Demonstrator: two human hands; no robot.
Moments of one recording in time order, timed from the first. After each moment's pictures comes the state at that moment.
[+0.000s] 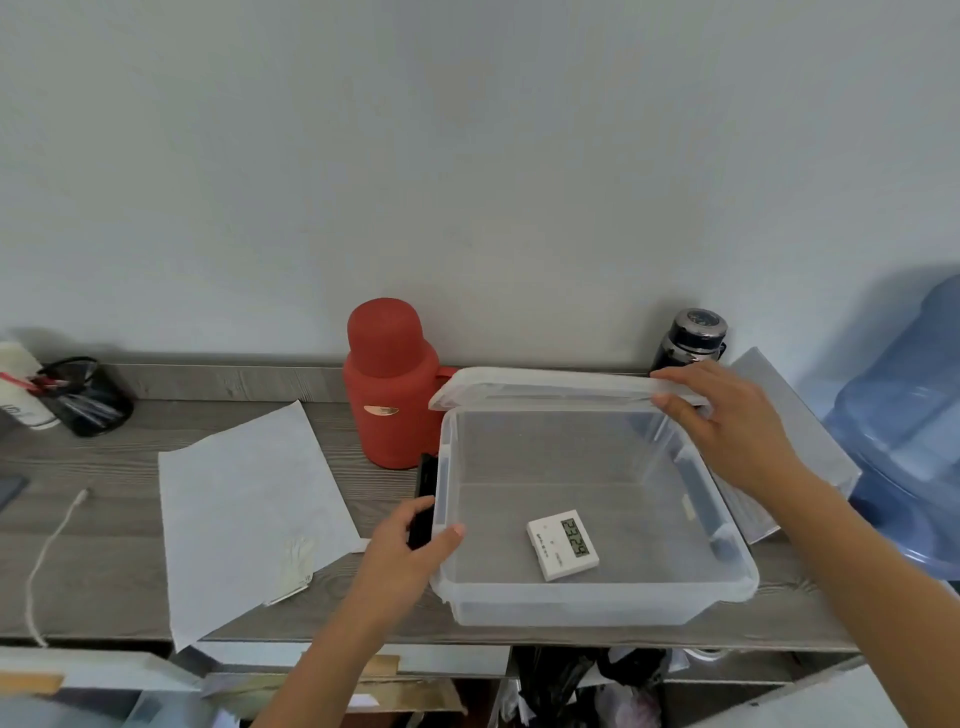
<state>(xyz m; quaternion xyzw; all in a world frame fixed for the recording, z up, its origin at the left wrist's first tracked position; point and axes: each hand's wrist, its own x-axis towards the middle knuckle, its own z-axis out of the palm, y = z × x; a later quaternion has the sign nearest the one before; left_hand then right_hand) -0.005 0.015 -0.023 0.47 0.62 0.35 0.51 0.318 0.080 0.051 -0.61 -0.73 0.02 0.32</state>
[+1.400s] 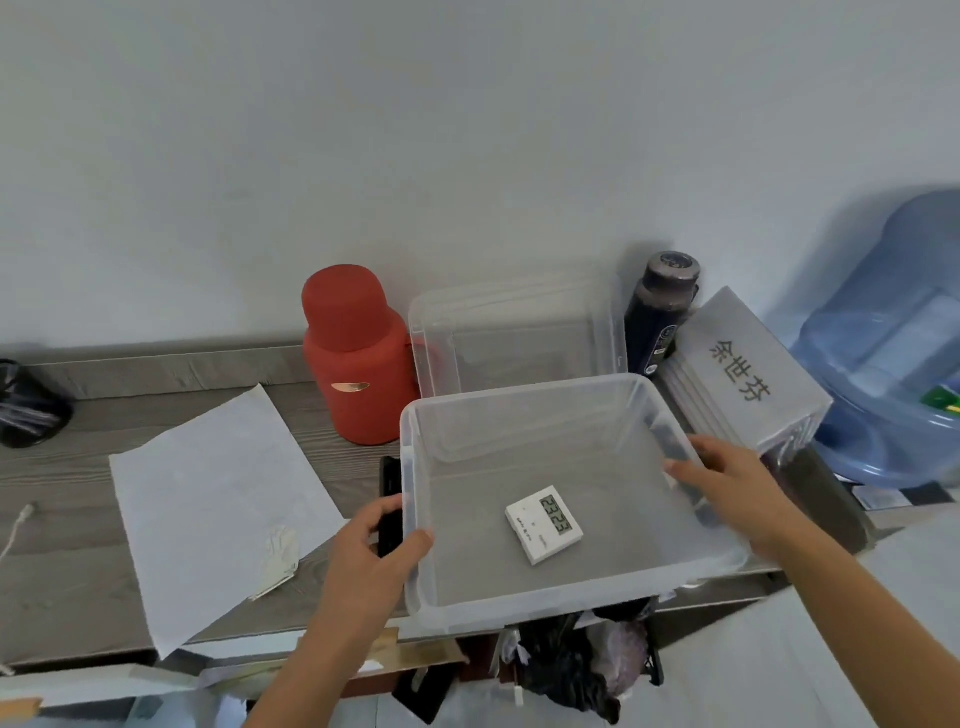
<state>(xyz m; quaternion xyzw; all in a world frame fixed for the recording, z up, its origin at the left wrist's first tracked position) -0.018 -0.005 -0.024 0.45 0.63 0.37 0.51 0.314 0.002 0.005 -0.75 -0.45 0.38 0.29</state>
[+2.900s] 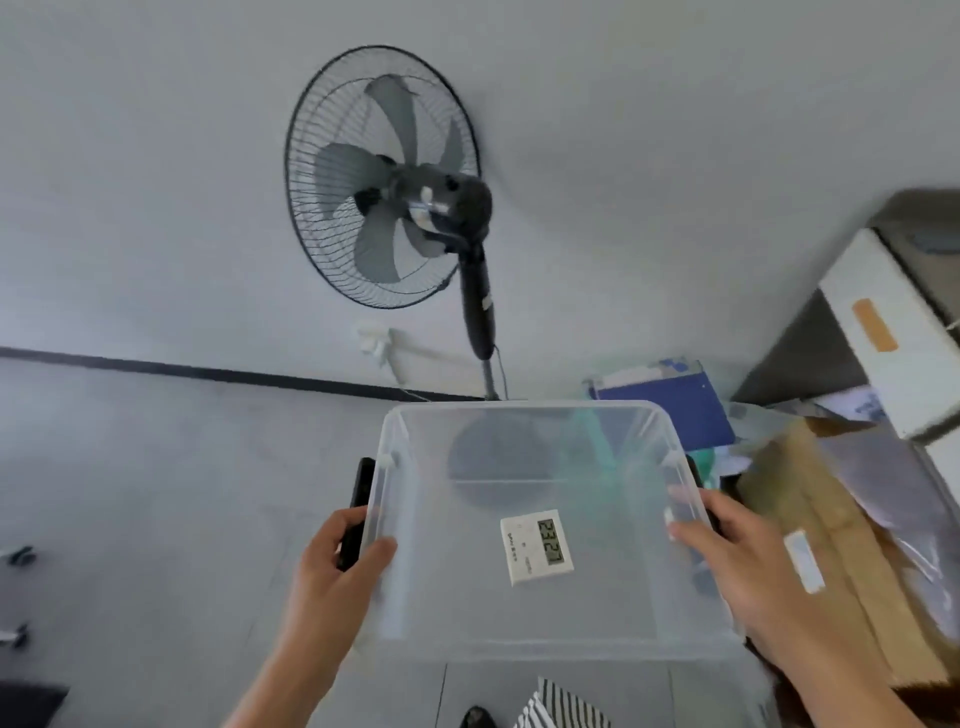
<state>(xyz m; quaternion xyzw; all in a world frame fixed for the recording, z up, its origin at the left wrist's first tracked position) 0.104 -0.727 -0.036 -0.26 0.74 0.62 0.00 0.057 -0.410 -0.033 -0.18 -0.78 0.60 -0.10</state>
